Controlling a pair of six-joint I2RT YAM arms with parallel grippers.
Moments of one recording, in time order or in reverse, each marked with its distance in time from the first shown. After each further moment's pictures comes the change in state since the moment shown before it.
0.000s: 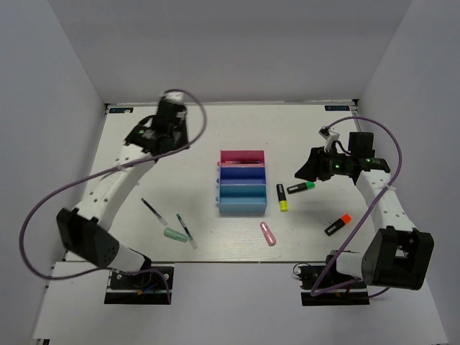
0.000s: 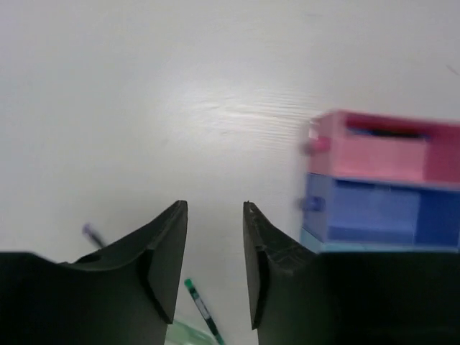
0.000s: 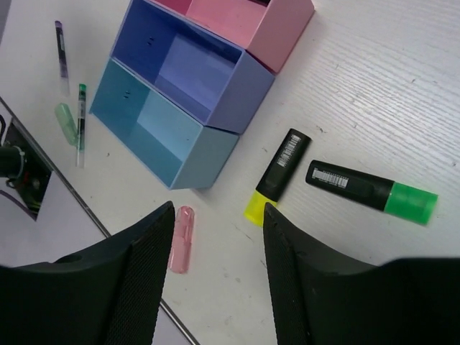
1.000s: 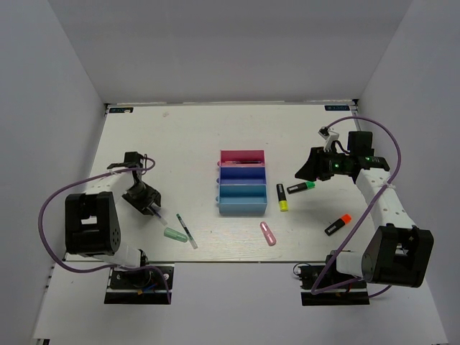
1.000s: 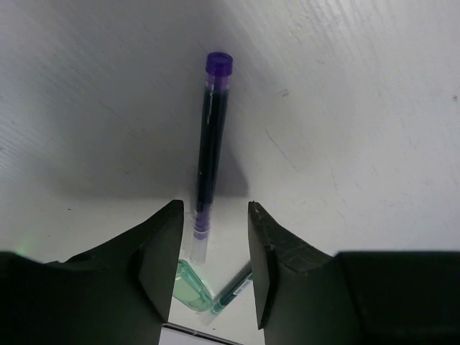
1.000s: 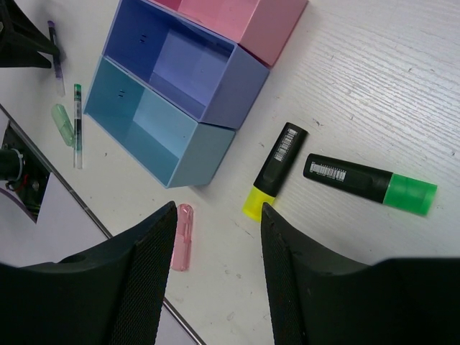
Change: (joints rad) left arm 0.558 0.002 -0.698 -0.023 0.277 -0.593; right arm 0.003 0.030 0.019 -0.030 0.013 0.008
